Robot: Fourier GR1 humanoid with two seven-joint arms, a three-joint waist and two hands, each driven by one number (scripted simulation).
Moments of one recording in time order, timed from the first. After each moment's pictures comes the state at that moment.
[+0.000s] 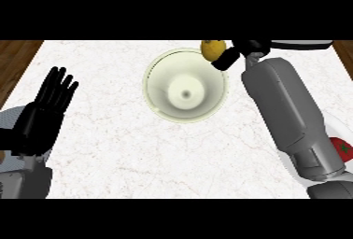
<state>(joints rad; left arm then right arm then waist) -0.16 0.22 0.12 -1.60 0.32 -0.07 0.07 -1.04 -0.16 0.03 -0.83 0.87 -0.05 0.22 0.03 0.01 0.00</state>
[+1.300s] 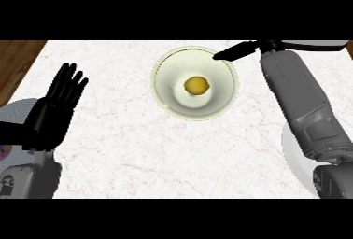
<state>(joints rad) -0.20 0.20 0.09 -1.59 0.30 -0.07 0.07 -1.20 -0.20 -0.41 -0.32 0.53 -0.11 -0.19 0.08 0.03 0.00</state>
